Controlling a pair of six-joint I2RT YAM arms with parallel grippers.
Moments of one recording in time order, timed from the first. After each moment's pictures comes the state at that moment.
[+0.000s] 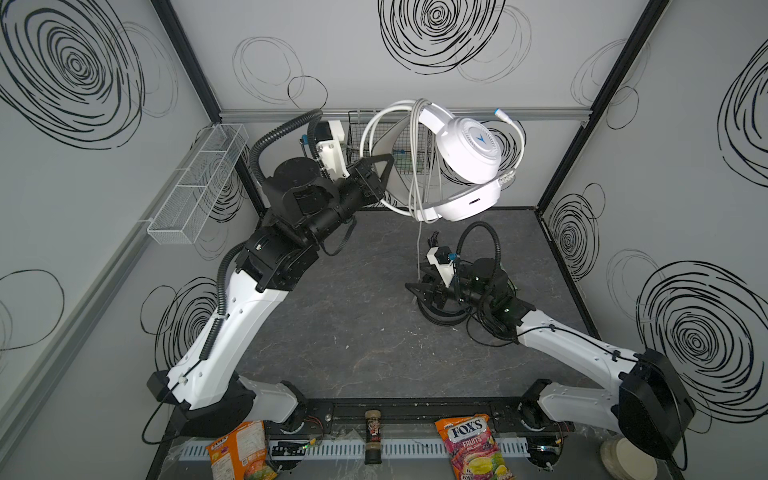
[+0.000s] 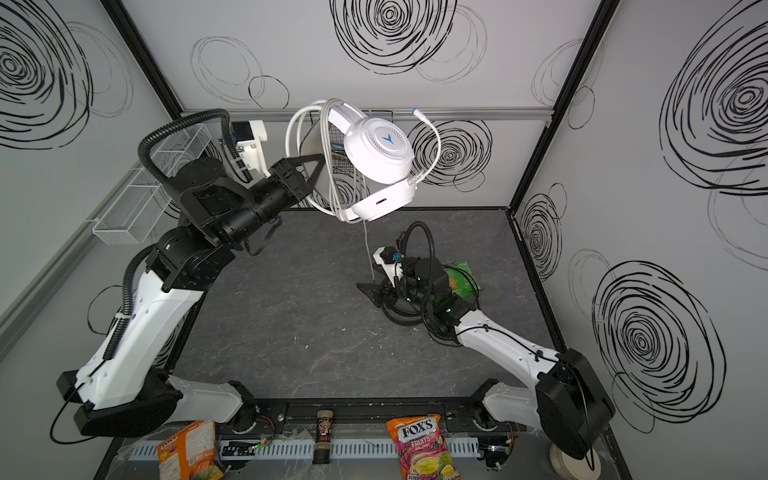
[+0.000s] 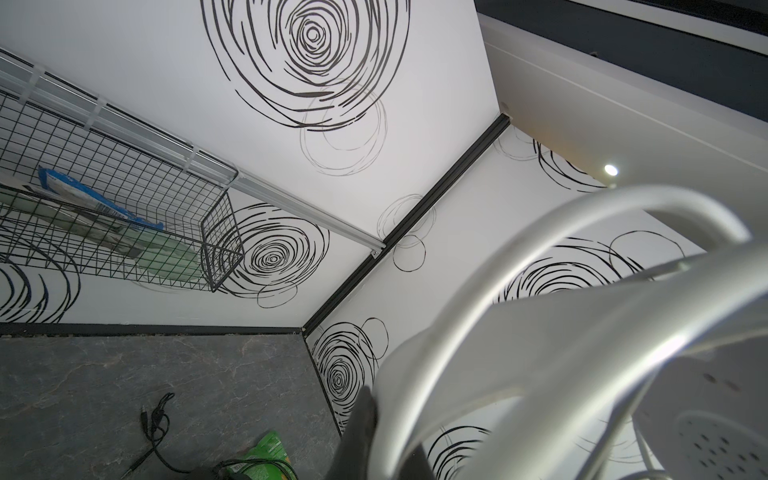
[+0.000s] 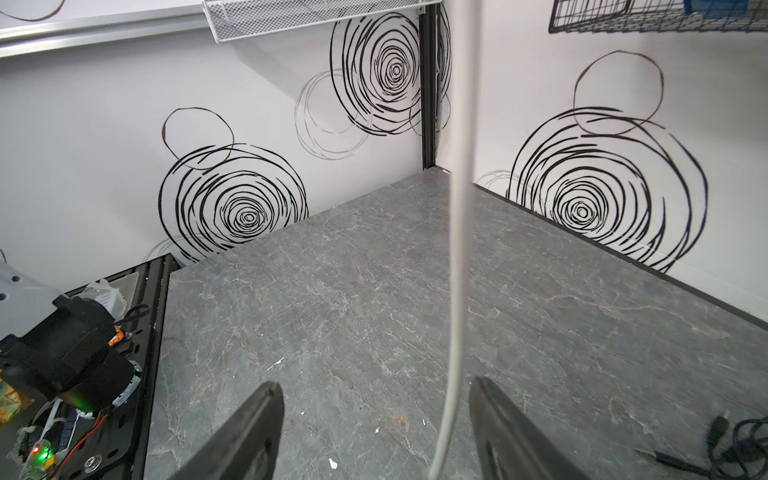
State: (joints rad) left arm -0.63 1.37 1.92 -0.44 0.03 -0.76; right arm 0.70 1.22 0.71 0.33 -0.41 0.03
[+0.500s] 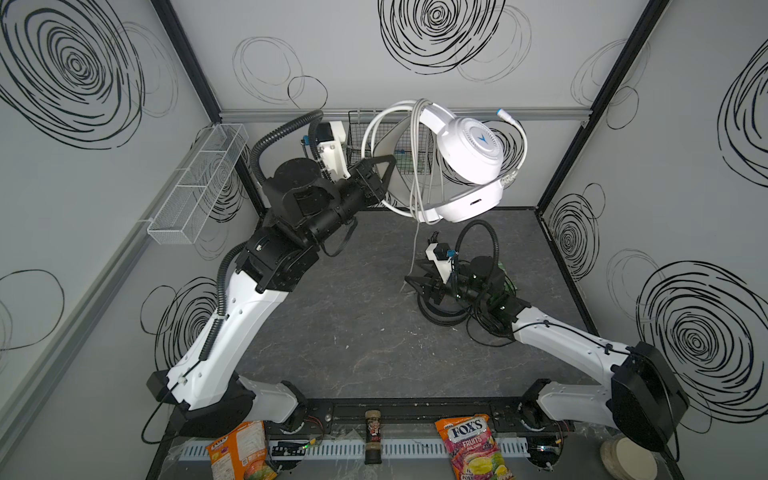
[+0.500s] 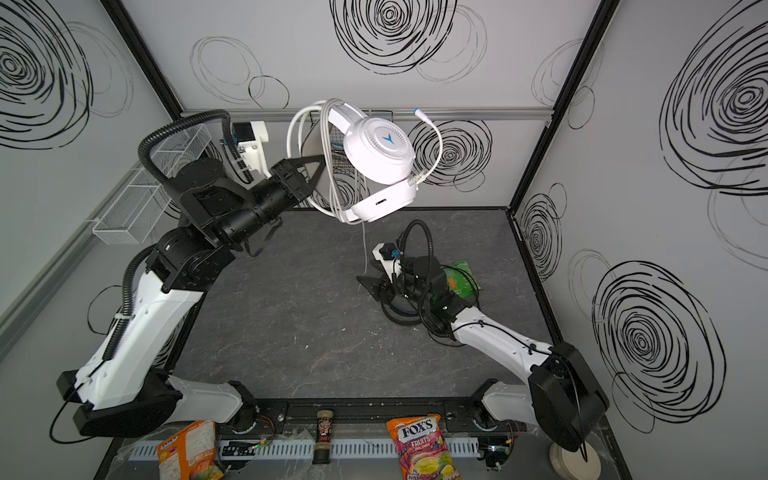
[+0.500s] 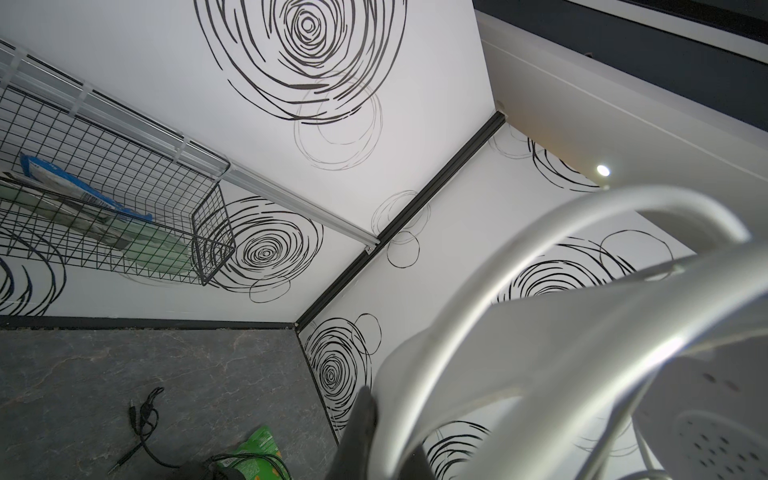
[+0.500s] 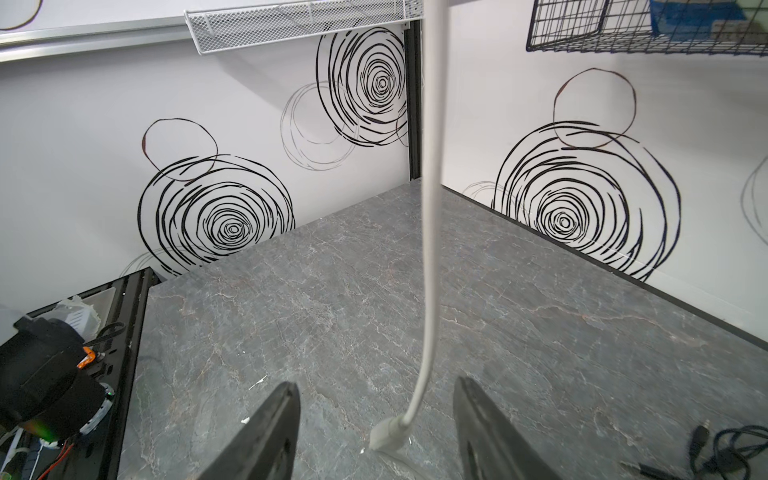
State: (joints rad) left arm -0.64 1.37 1.92 -0.44 0.04 -0.79; right arm 0.70 1.27 0.73 0.39 -0.38 0.03
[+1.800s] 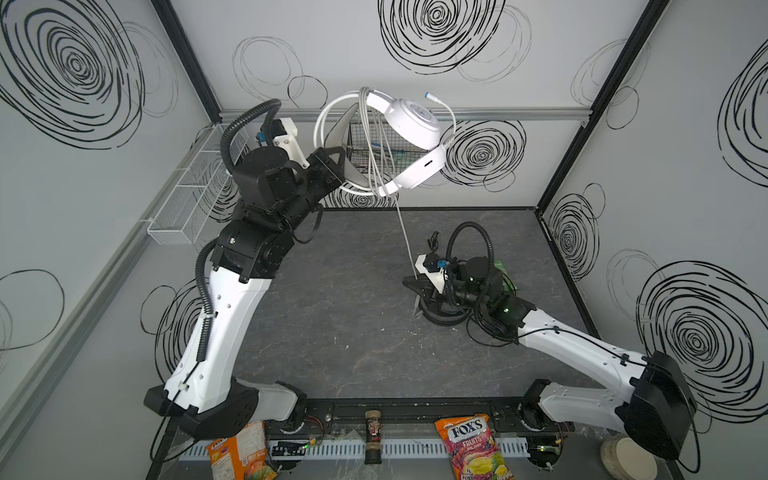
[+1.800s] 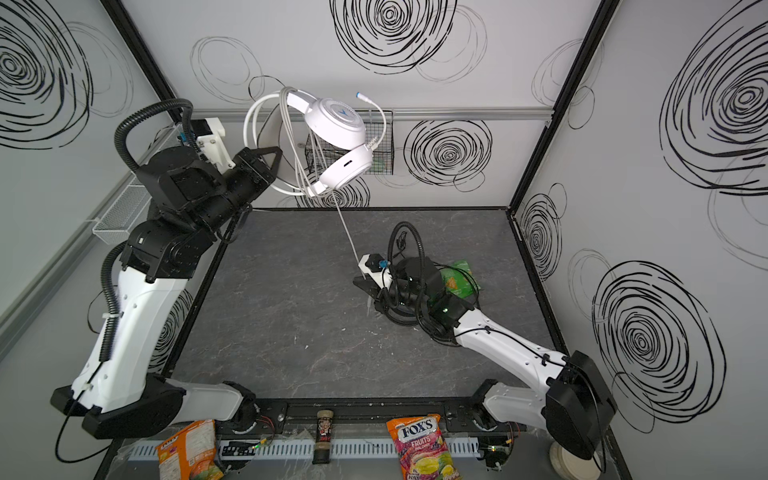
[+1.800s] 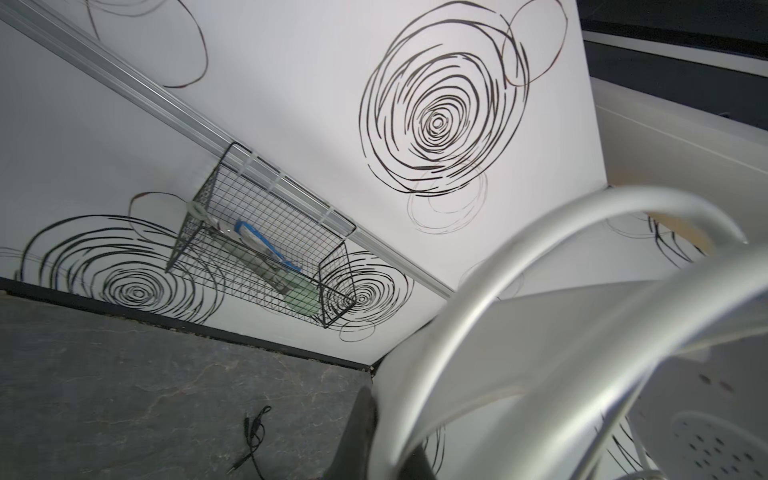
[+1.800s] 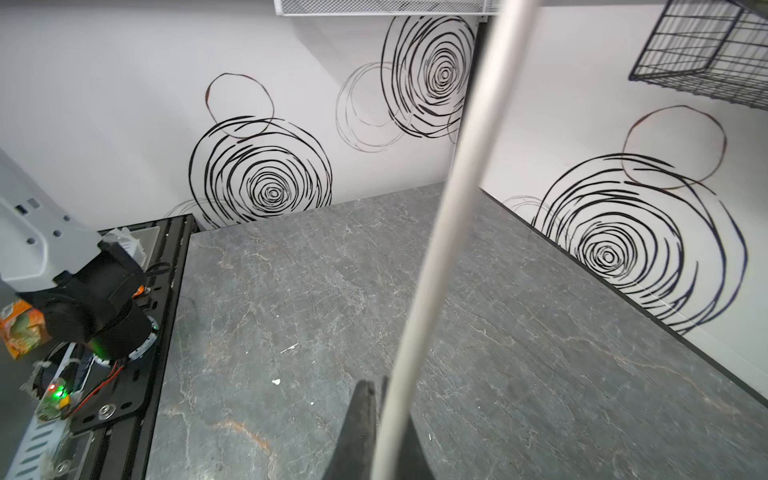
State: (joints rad) left arm -0.37 1.37 1.96 -0.59 -0.04 -0.77; right arm 0.80 1.19 0.81 0.15 -0.41 -0.16
